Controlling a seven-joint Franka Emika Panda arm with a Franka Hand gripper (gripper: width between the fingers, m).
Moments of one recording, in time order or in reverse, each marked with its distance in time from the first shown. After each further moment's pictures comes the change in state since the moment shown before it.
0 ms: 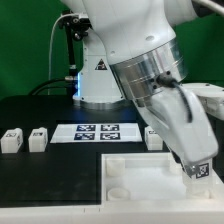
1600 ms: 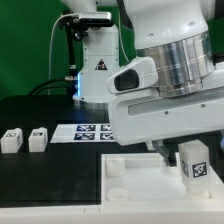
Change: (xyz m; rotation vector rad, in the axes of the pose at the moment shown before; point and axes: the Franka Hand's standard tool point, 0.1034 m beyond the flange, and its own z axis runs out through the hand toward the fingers) arm -0.016 -0.002 0.000 -0.097 0.112 -1.268
